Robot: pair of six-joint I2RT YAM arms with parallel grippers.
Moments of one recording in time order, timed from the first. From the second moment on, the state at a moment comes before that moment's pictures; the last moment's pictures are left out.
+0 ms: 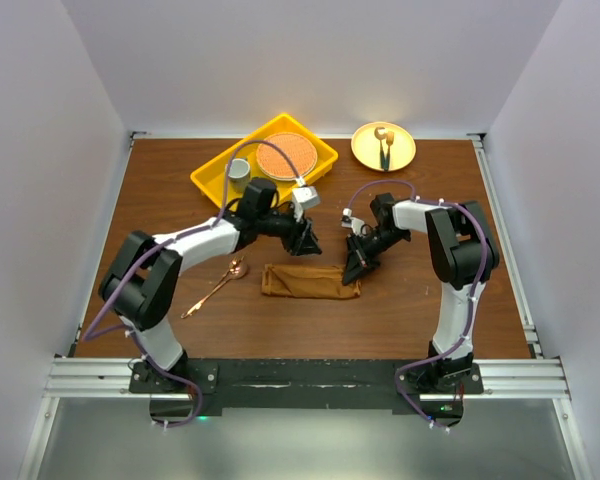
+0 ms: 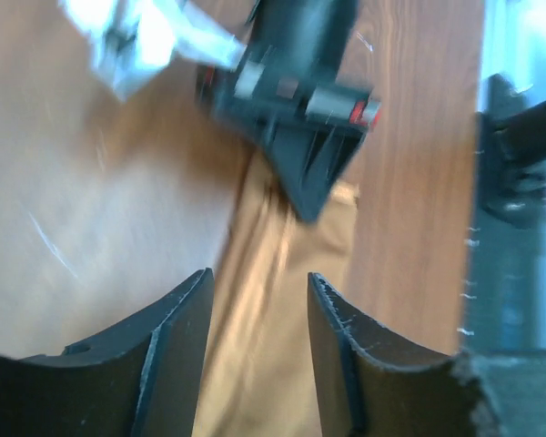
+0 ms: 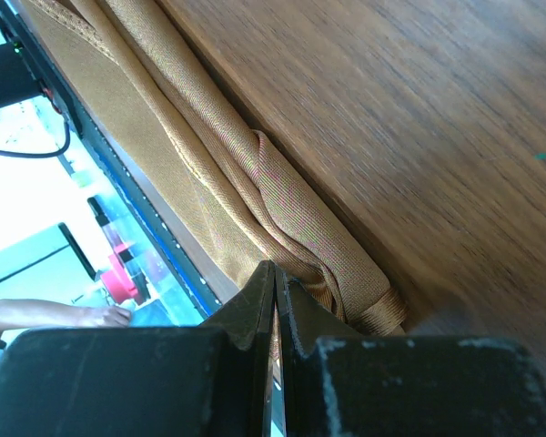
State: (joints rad) left arm -0.52 1.75 1.01 0.09 0.84 0.00; right arm 0.27 2.03 1.18 -0.78 -0.83 -0.11
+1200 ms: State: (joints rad) left arm -0.81 1.87 1.05 0.04 0.49 0.50; right arm 0.27 1.97 1.26 -0.77 -0.88 -0.09
